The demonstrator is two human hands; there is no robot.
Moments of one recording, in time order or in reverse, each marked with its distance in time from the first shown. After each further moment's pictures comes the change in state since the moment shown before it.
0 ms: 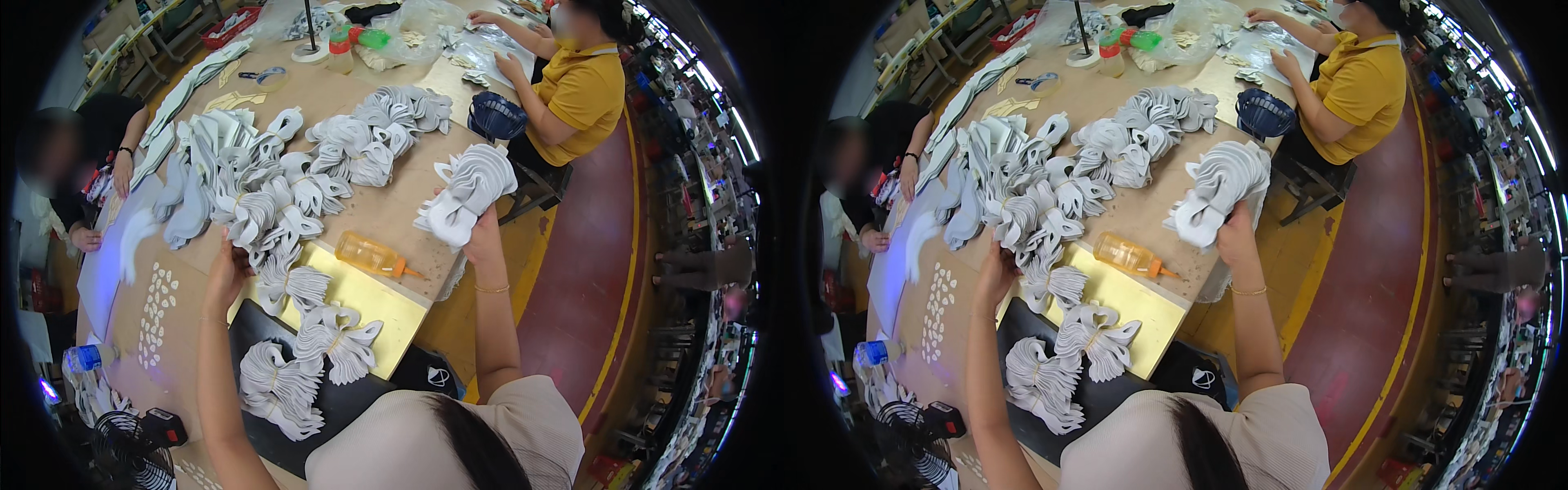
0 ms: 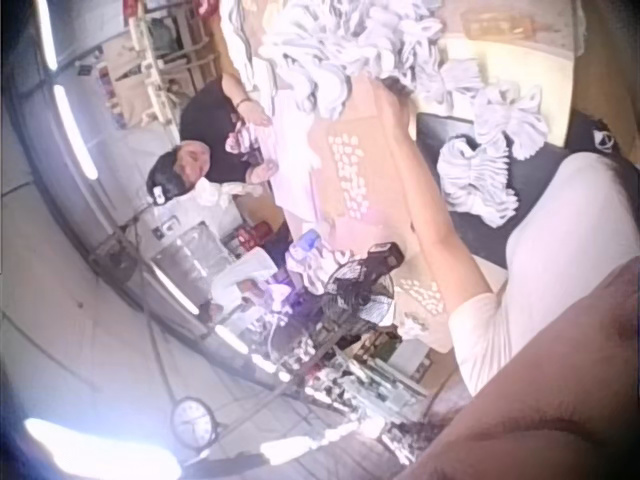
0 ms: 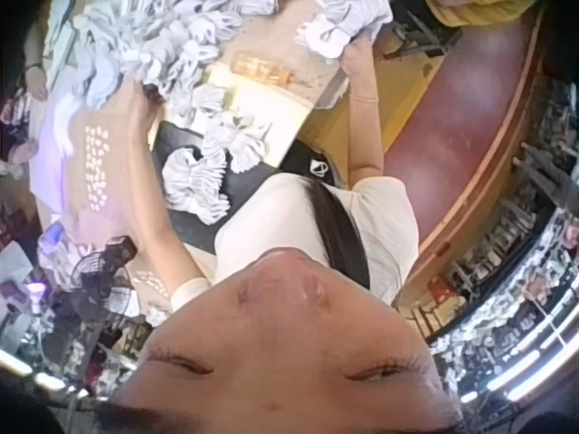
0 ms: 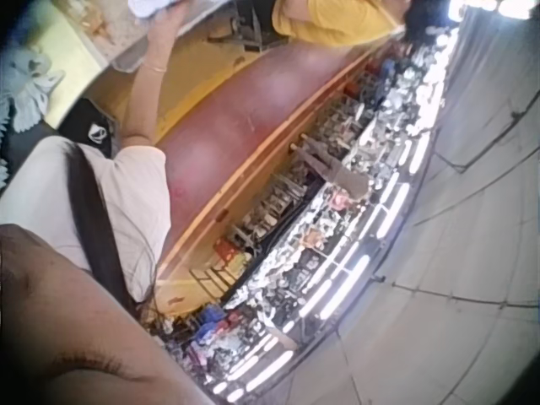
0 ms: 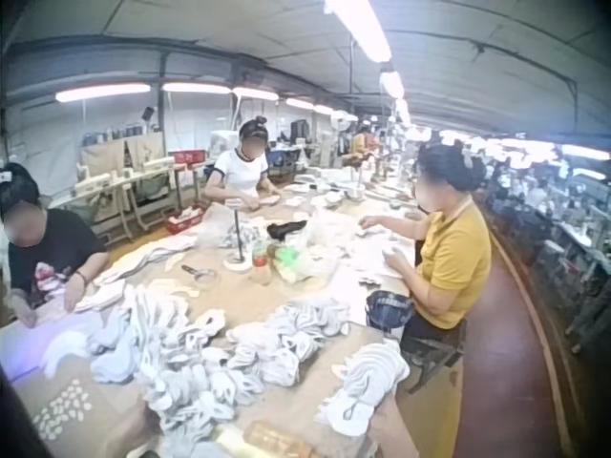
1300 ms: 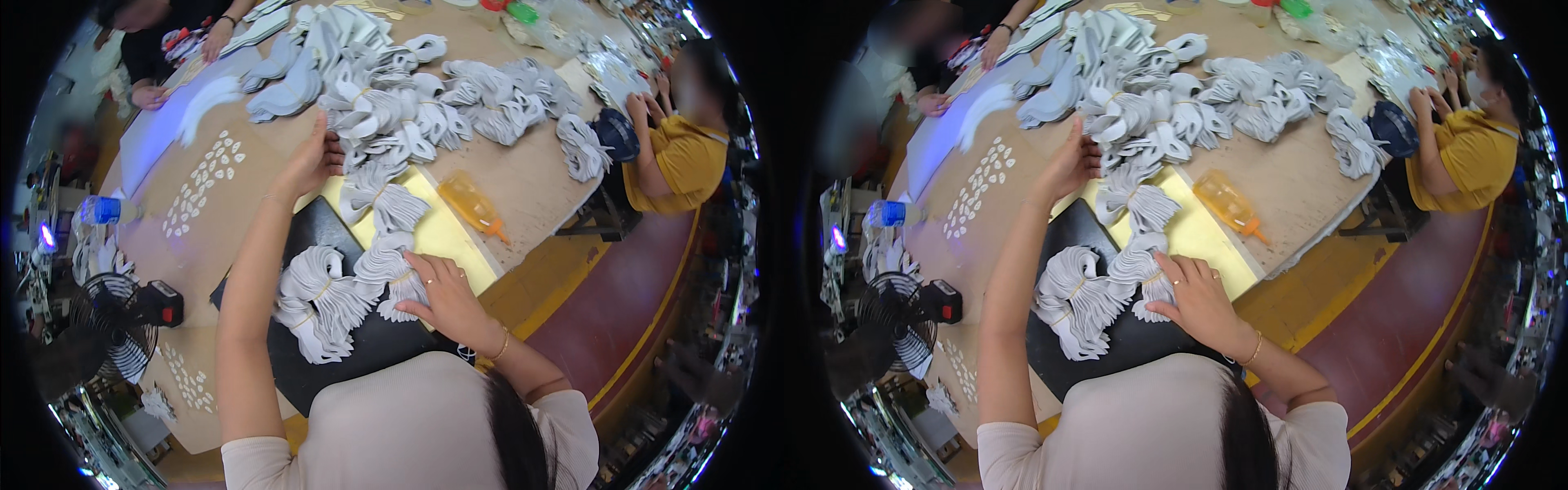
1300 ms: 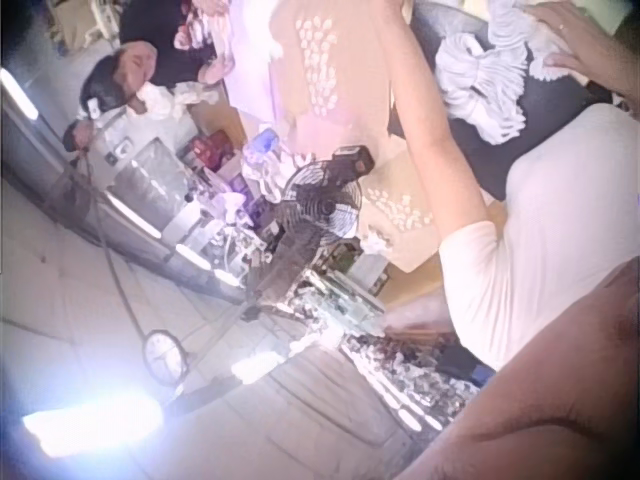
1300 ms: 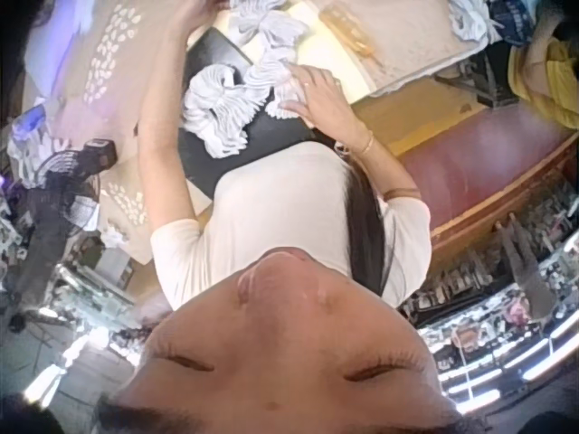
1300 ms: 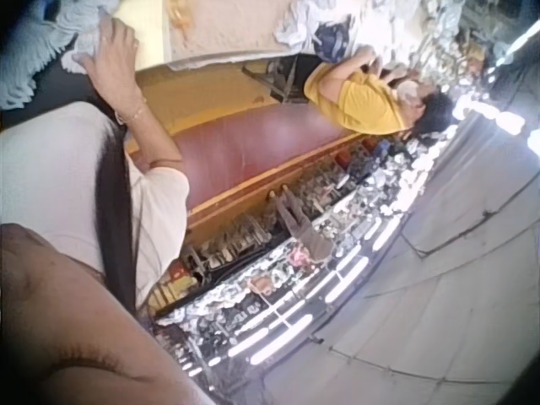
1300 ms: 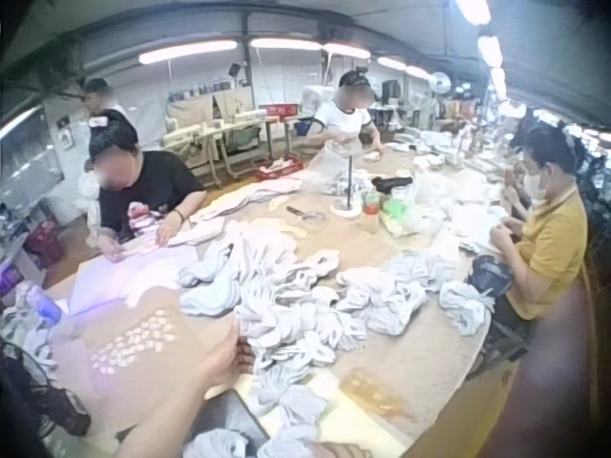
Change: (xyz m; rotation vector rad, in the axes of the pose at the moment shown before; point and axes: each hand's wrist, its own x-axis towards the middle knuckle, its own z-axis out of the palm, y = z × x) left_hand -0.009 0.015 0.012 -0.090 -0.041 -0.026; right_hand -0.146 0.008 0.127 -1.181 -0.933 0.010
